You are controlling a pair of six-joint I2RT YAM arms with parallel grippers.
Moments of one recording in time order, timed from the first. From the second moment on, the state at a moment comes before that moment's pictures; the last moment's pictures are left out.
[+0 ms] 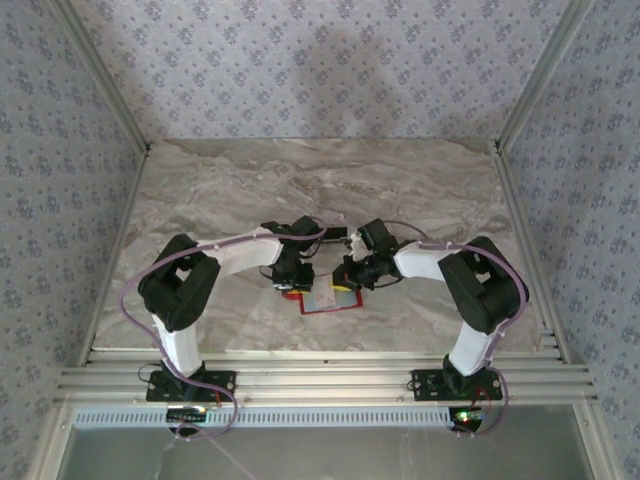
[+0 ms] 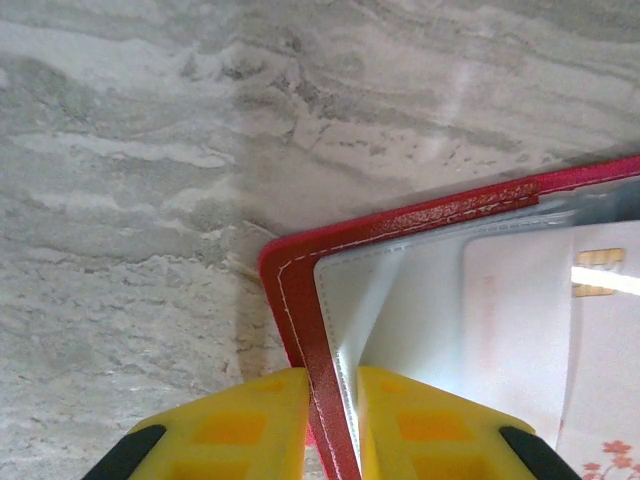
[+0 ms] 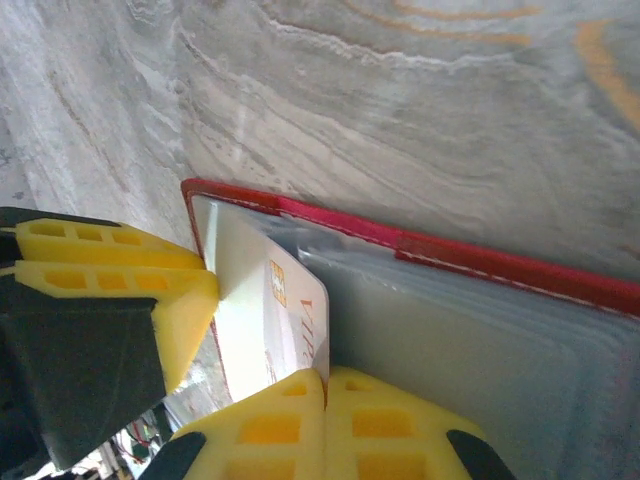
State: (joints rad) left arm -0.76 1.83 1.17 -0.79 0.13 -0.69; right arm 0.55 1.74 0.82 -0.15 -0.67 0.69
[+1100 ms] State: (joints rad) left arm -0.74 1.81 1.20 -0.88 -0.01 -0.58; right arm 0.53 1.48 1.00 -0.57 -0.43 0.25
